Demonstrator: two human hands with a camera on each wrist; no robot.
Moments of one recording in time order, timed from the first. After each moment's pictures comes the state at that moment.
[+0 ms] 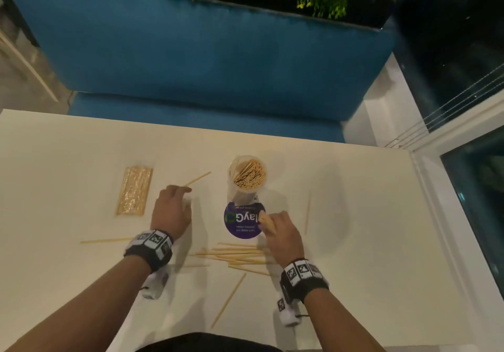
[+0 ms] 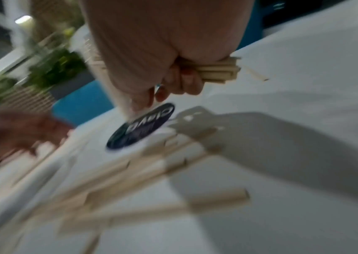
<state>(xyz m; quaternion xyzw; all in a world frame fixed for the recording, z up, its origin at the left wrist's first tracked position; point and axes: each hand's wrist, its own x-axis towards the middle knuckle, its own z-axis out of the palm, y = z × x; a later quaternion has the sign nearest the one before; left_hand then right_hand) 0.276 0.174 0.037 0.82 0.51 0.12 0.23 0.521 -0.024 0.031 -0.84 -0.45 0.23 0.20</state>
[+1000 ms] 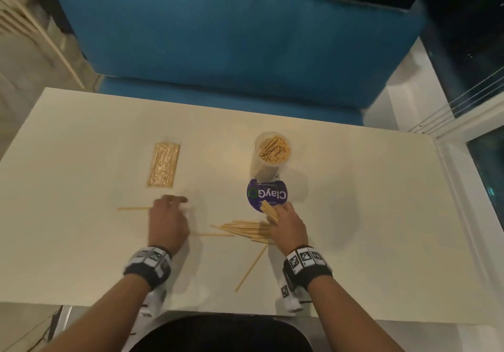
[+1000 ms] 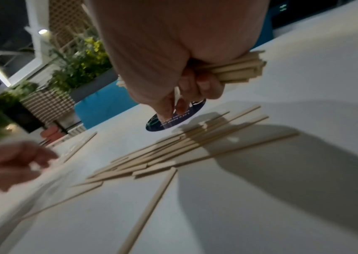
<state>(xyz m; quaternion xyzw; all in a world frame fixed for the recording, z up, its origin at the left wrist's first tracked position) 0.183 0.110 0.035 0.82 0.55 0.10 0.16 0.461 -0.032 0.034 -0.85 -0.46 0.24 0.12</state>
